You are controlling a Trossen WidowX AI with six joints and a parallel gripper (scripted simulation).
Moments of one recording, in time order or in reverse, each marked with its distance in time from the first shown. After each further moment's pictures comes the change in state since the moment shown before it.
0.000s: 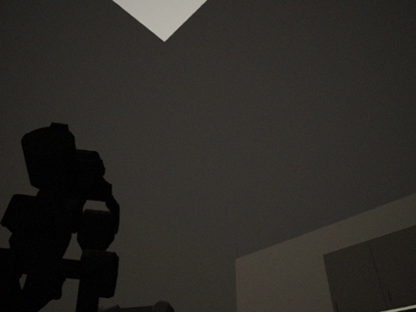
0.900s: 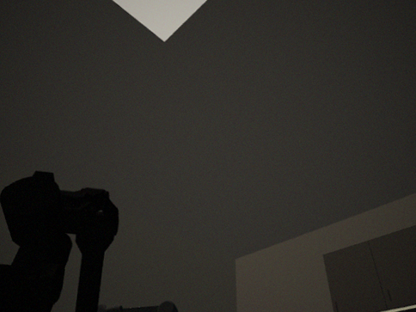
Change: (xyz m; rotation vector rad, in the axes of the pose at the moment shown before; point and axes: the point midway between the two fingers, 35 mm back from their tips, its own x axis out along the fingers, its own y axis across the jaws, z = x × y) arm 0.067 0.001 -0.021 0.044 0.000 -0.006
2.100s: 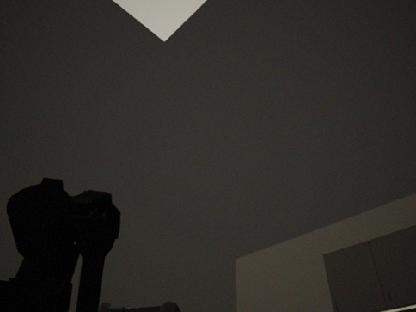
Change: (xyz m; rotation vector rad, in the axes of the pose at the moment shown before) arm 0.020 0.015 0.009 0.010 0.014 0.000
